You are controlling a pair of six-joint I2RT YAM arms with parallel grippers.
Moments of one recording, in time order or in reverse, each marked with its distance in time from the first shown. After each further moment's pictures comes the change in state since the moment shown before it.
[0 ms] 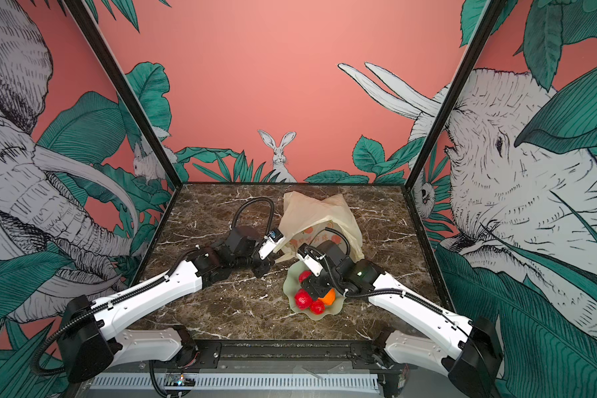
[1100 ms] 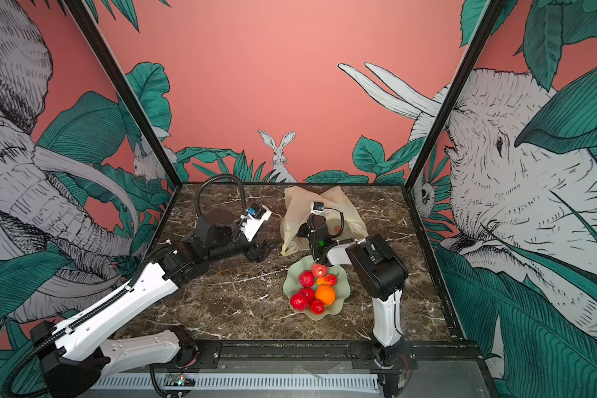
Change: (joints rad) left arm 0.102 -0.101 0.192 0.003 0.034 -0.157; right arm -0.298 0.872 0.079 1.371 0.125 0.552
